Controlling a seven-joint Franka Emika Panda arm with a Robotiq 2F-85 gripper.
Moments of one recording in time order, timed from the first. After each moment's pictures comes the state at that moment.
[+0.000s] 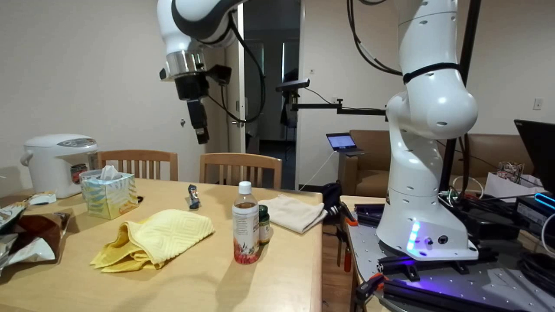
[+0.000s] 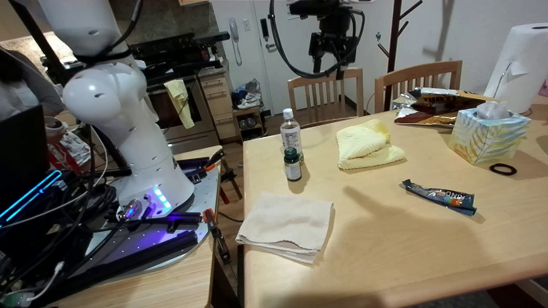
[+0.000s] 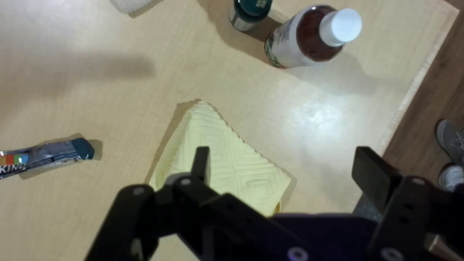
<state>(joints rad) 0.08 0.12 -0.02 -1.95 0.02 1.88 -0.32</state>
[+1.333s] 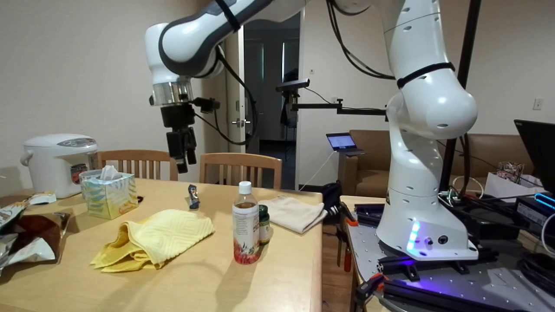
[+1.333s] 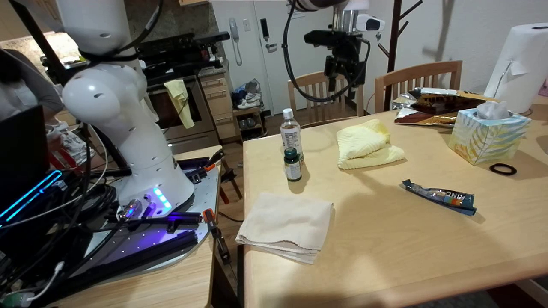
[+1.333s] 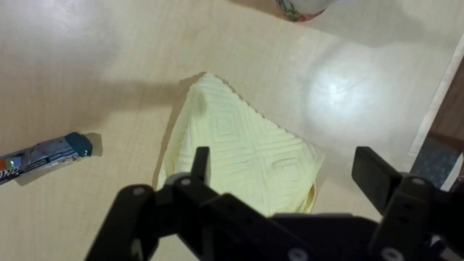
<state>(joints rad) 0.07 0.28 0.02 -1.92 0.01 2.07 -0.16</state>
